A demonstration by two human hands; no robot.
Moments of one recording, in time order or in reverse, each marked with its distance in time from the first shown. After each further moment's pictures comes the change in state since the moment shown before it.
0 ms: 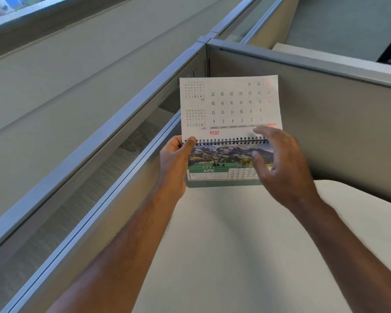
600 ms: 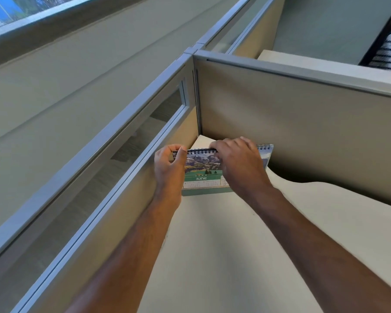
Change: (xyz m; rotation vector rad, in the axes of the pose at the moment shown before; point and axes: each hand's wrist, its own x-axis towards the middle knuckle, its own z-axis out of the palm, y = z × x) left_hand 0.002 -0.006 0.009 0.233 0.139 0.157; right_hand 0.034 -0.024 0.050 -0.372 -0.130 -0.146
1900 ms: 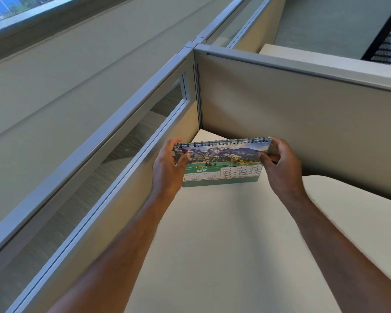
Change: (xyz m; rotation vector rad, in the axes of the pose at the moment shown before) left_hand 0.006 -0.022 -0.022 0.288 -0.208 0.221; right_hand -0.048 0.082 0.016 0.742 0.217 0.607
